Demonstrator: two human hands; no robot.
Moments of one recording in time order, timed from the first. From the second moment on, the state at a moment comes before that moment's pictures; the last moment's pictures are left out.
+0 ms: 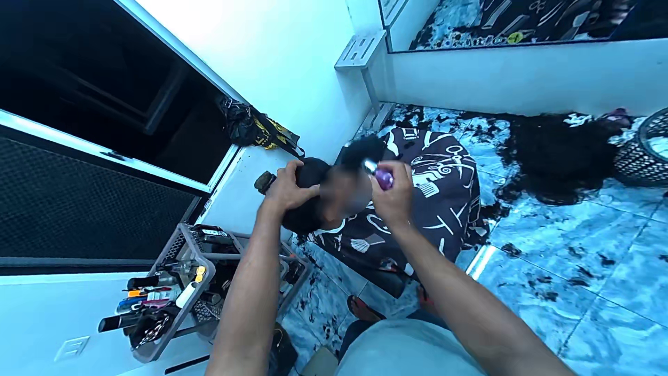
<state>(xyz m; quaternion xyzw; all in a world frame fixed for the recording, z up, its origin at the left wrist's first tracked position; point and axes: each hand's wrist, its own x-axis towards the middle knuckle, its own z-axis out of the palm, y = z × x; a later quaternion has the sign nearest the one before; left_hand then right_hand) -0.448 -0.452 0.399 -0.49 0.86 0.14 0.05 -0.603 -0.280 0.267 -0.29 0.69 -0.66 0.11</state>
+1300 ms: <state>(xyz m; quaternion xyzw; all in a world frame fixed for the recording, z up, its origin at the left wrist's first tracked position) -0.157 -0.293 0.264 -0.42 0.82 0.39 0.01 -0.324 -0.370 0.178 -0.77 0.55 0.16 0.27</state>
